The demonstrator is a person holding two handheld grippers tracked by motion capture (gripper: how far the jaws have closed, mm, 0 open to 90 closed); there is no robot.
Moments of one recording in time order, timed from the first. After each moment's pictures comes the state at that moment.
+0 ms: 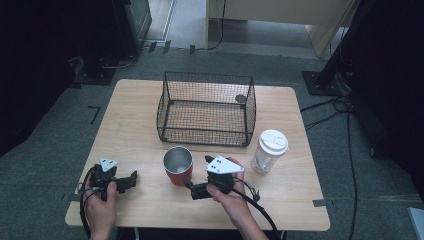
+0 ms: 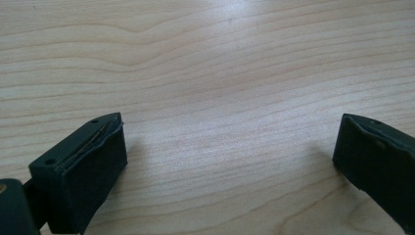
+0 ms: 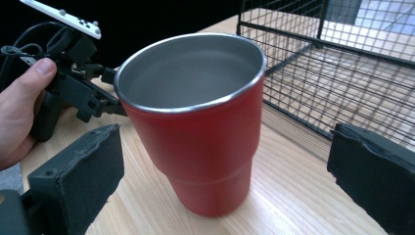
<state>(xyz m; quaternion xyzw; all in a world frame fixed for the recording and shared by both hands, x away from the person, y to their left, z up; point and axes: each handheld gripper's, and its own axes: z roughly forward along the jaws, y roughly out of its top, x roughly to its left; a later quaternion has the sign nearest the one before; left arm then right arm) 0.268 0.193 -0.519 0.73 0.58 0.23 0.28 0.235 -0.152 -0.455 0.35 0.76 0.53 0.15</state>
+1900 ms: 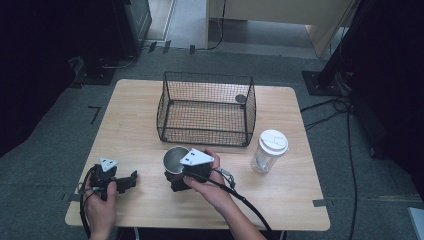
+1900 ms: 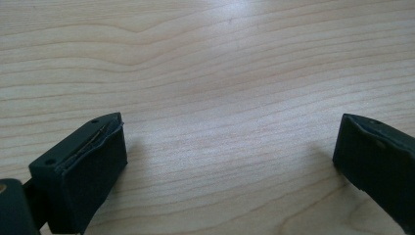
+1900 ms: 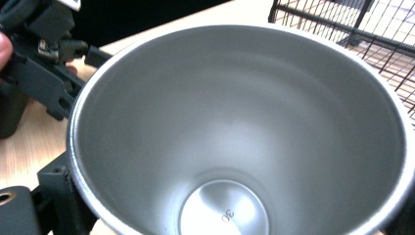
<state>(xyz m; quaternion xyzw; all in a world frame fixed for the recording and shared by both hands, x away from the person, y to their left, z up) 0.268 0.193 -0.519 0.73 0.58 0.23 0.28 0.267 -0.096 -0.465 0.33 0.80 0.48 0.15</state>
